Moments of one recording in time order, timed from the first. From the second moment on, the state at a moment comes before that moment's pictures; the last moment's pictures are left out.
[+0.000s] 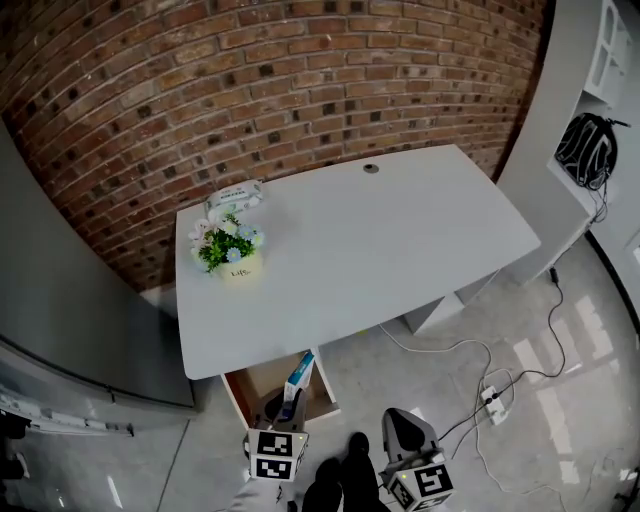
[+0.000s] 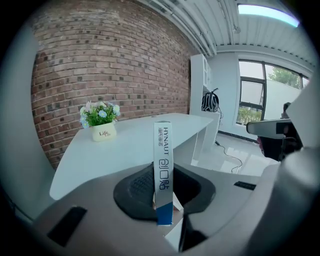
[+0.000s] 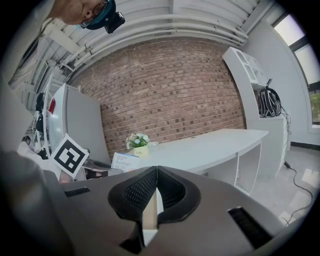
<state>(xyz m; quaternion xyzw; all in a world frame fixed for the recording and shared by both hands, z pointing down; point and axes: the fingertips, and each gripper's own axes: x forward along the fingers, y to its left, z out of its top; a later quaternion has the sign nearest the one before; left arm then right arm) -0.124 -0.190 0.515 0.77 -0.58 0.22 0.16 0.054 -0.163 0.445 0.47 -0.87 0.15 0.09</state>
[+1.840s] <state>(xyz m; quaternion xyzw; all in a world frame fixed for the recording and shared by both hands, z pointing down) -0.149 -0.093 0.363 0.80 -0.60 0.08 0.04 0.042 -0.098 0.348 0.50 -0.86 0.06 0.03</state>
